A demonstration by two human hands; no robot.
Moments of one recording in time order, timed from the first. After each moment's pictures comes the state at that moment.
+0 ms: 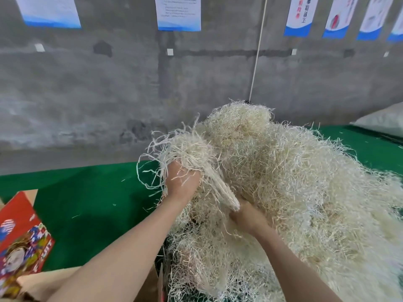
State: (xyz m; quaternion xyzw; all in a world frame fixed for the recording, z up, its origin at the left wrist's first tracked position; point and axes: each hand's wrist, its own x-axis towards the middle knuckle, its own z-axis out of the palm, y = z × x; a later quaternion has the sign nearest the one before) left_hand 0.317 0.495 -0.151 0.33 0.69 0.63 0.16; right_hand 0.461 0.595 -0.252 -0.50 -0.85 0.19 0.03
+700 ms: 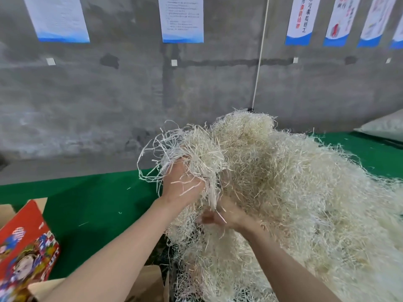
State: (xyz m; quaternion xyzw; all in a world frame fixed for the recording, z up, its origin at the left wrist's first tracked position) left_hand 0.292 0.468 -0.132 0.46 0.76 0.39 0.23; right_hand 0.418 0.549 -0.182 -0.30 -0.79 0.53 0.11
